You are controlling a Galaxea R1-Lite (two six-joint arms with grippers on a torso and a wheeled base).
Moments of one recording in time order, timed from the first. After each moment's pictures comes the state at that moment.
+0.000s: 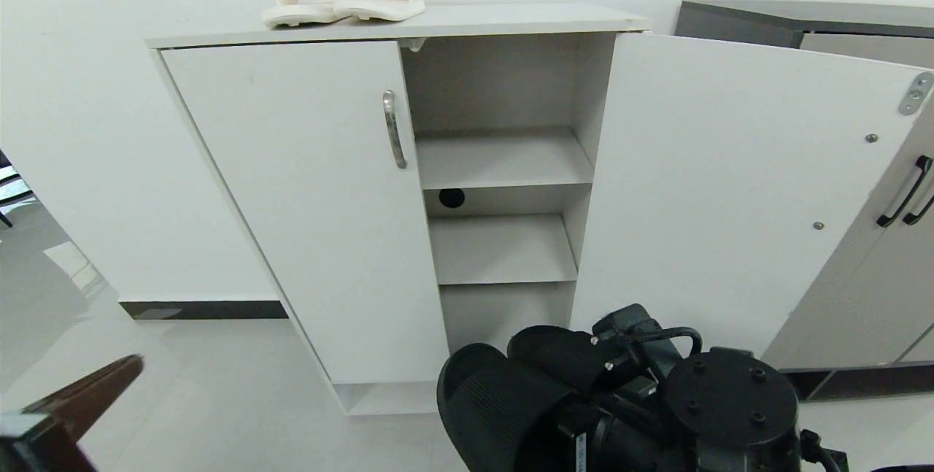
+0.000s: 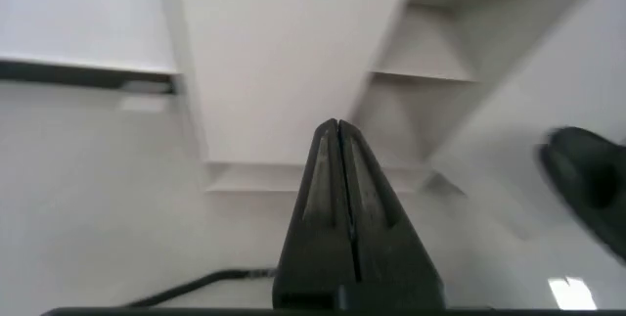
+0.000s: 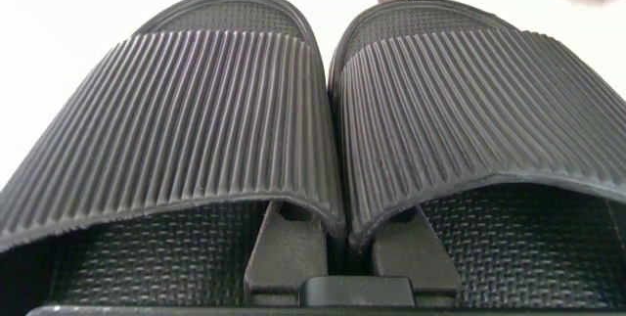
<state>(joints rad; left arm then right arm) -0.31 0.71 -0.32 -0.18 0.28 -0.21 1.04 1.77 -0.54 -0.90 -0.32 0.38</state>
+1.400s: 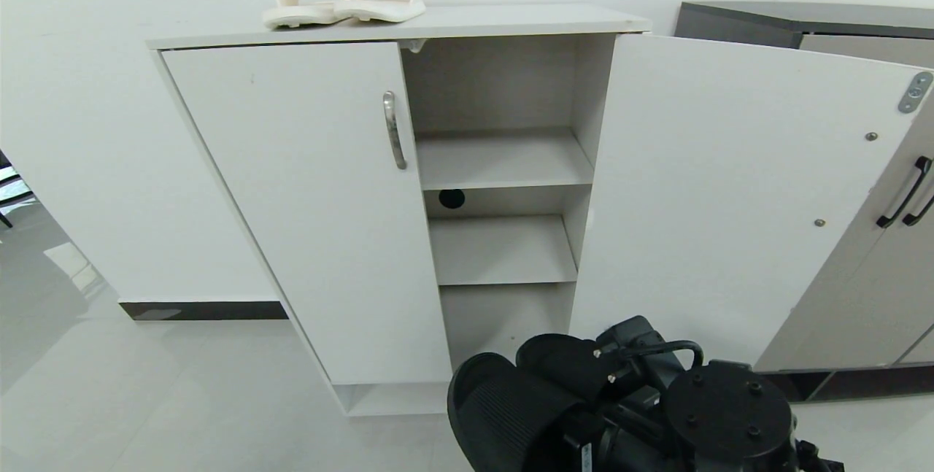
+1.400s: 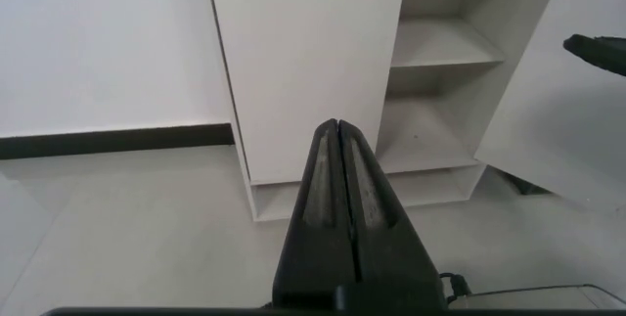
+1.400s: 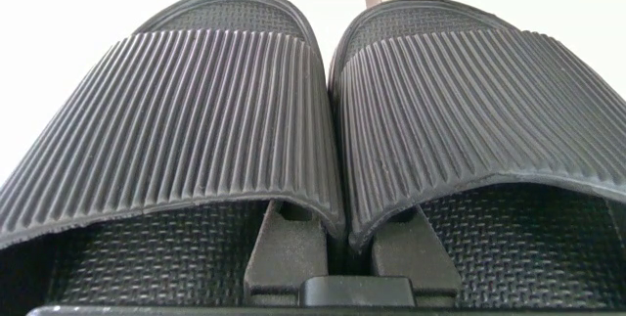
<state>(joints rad) 0.00 0.00 0.00 0.00 -0.04 0.01 1.04 1.78 -0.50 -0.93 -0.33 0.38</state>
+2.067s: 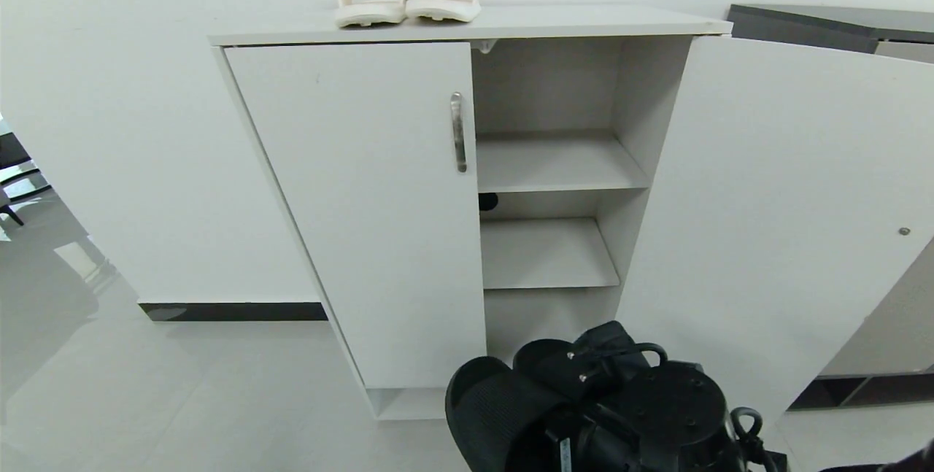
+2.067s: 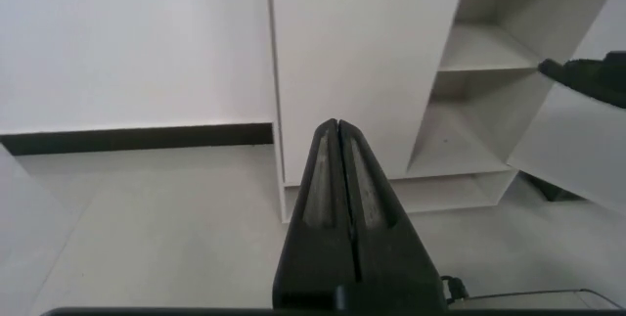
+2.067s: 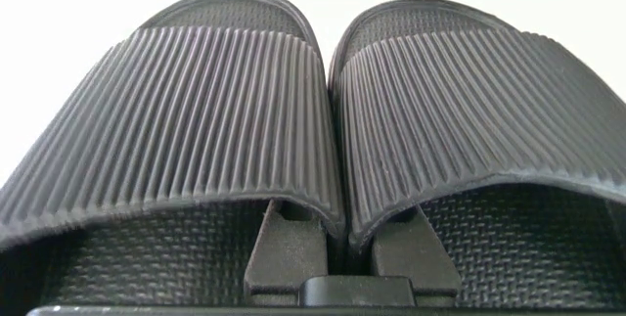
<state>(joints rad) 0.00 0.00 0.00 0.00 -0.04 0.00 1.02 1.88 -0.55 -0.92 -0.38 0.38</state>
